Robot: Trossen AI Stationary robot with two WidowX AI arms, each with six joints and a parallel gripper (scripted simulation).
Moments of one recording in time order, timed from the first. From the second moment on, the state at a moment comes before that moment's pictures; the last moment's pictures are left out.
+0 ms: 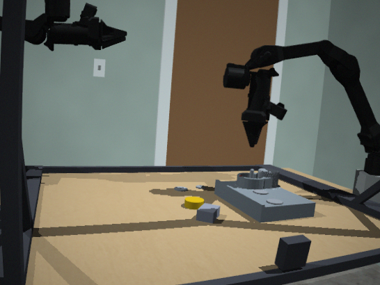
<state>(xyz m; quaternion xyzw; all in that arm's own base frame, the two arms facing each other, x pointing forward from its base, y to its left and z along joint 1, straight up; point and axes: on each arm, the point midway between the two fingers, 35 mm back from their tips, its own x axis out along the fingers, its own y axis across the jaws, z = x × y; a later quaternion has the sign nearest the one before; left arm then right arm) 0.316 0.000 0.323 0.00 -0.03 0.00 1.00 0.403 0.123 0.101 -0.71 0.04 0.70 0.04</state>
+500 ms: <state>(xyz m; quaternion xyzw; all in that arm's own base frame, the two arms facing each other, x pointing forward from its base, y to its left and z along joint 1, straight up) 0.316 0.000 0.323 0.00 -0.03 0.00 1.00 0.401 0.122 0.119 -0.71 0.04 0.70 0.05</state>
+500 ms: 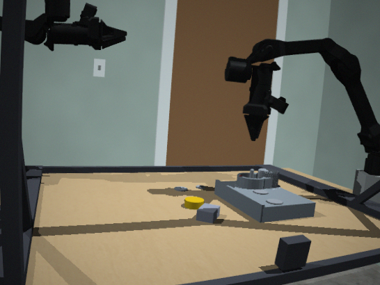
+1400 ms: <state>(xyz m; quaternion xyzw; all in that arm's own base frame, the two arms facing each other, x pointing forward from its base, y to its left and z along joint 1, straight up) 0.316 0.000 0.323 0.00 -0.03 0.00 1.00 0.415 0.097 0.162 -0.75 0.19 0.54 0.34</state>
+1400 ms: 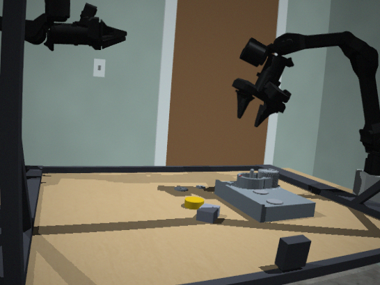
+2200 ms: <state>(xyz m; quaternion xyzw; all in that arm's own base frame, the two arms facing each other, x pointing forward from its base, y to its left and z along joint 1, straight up) 0.316 0.000 0.323 0.00 -0.03 0.00 1.00 0.401 0.053 0.244 -0.56 0.23 0.24 0.76</state>
